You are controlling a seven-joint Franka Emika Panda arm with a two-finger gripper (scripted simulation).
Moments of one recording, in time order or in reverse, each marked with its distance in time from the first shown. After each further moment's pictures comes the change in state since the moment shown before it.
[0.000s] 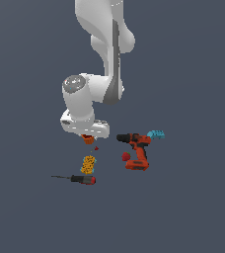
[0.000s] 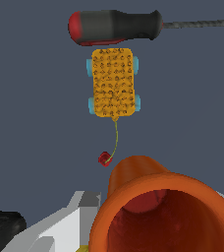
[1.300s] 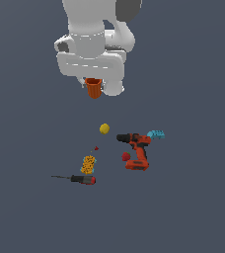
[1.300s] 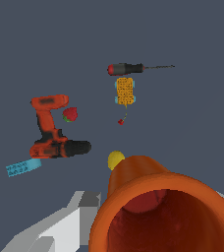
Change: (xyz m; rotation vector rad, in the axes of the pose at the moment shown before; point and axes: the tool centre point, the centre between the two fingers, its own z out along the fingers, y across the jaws) arm -0.057 -0.040 -0.240 -0.003 0.000 0.000
